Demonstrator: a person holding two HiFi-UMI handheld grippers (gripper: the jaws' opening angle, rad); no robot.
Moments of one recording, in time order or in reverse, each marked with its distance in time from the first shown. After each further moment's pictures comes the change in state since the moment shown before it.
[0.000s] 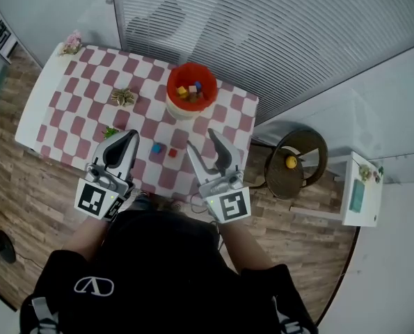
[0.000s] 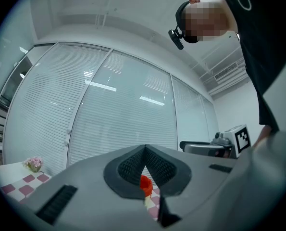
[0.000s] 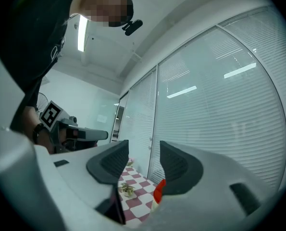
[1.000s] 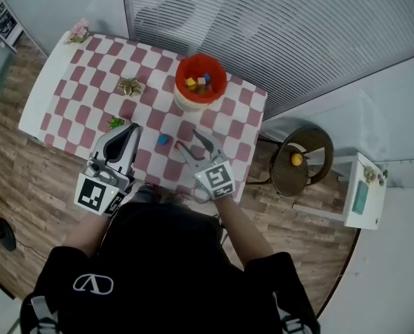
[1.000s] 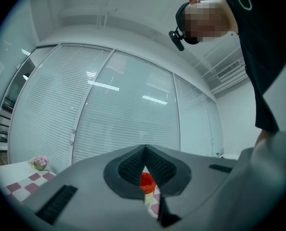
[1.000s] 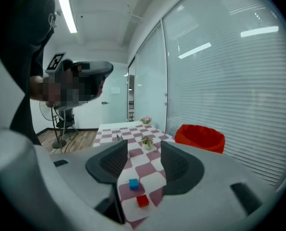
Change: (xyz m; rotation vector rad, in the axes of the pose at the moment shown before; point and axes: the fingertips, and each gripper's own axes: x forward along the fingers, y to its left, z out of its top) left arm -0.012 0.009 -0.008 0.002 0.026 0.030; right arm 0.008 0.038 -0.177 0.089 0.427 0.204
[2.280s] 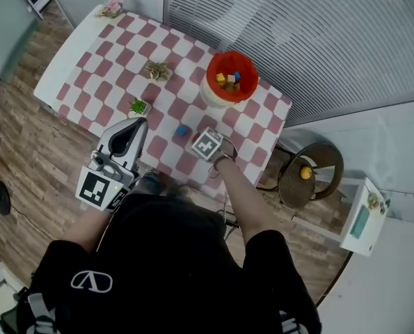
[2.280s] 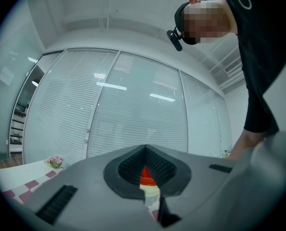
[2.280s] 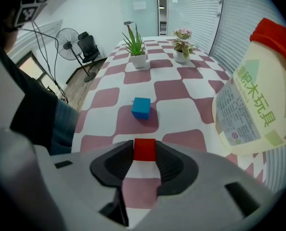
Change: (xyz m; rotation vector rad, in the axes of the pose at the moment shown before) left arm -0.045 0.023 -0.010 0.002 0.046 0.107; right arm 0.076 0.020 -0.222 -0.268 0.969 0.378
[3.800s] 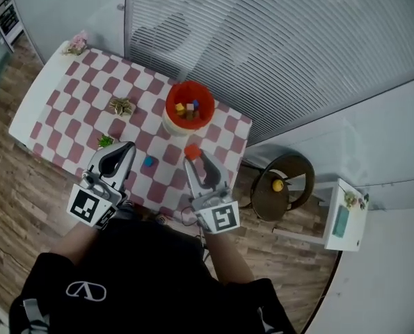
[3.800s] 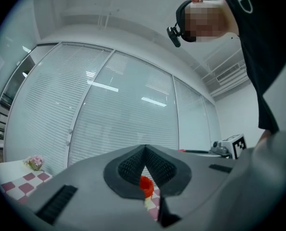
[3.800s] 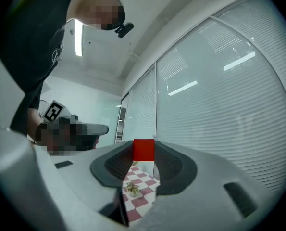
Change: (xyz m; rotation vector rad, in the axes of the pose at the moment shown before) left arm 0.045 -0.029 0.004 -0.034 -0.026 -0.142; right arm -0.387 0.009 0.070 0.240 -1.375 -0.593
